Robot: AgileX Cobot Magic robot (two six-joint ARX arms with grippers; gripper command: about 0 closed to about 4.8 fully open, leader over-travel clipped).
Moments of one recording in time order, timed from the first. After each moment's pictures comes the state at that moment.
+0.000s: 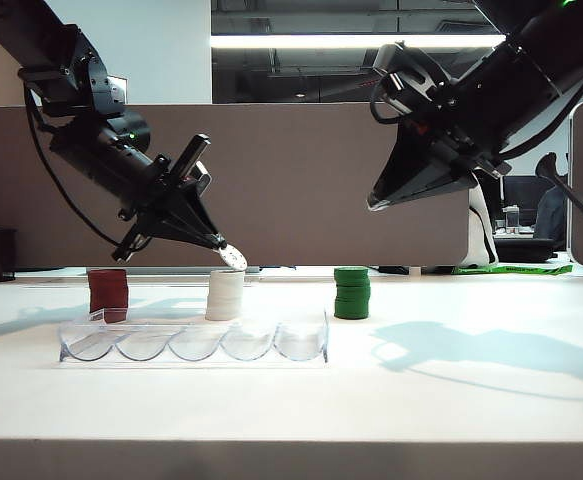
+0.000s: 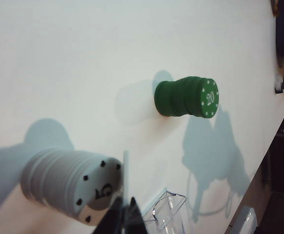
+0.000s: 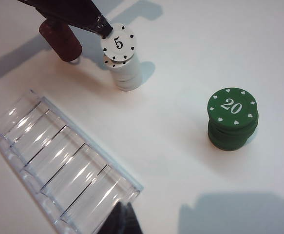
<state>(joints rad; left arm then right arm) -0.16 2.21 1.89 -0.85 0.87 -0.09 0.40 1.46 0.92 -0.07 -0.42 0.00</state>
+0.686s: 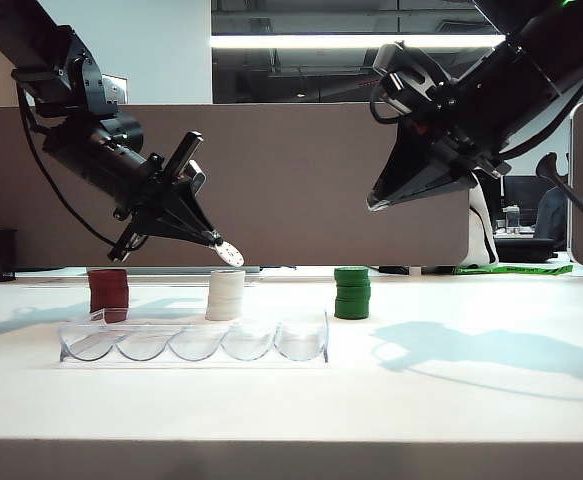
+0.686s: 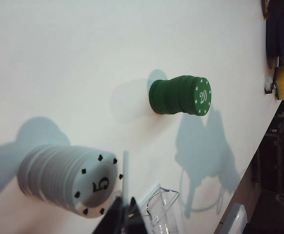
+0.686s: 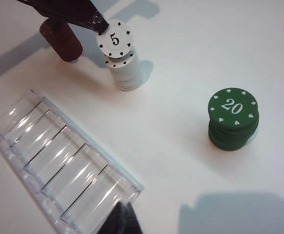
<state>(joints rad) -0.15 2.21 1.89 -0.87 0.91 -0.08 0.40 1.46 0.92 -0.07 -0.42 0.00</state>
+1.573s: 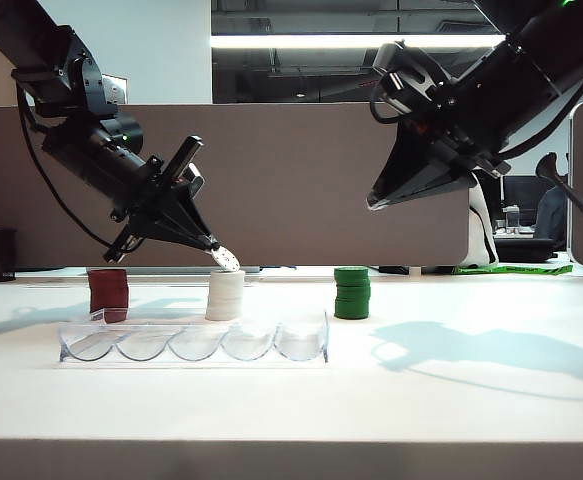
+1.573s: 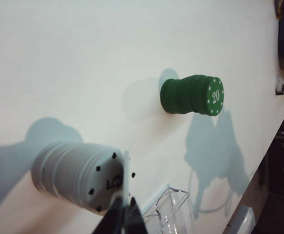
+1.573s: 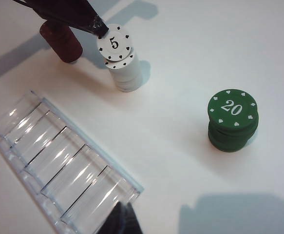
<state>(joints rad) -0.15 2.21 1.89 -0.88 0.87 -0.08 0.40 1.46 0.92 -0.07 -0.42 0.00</state>
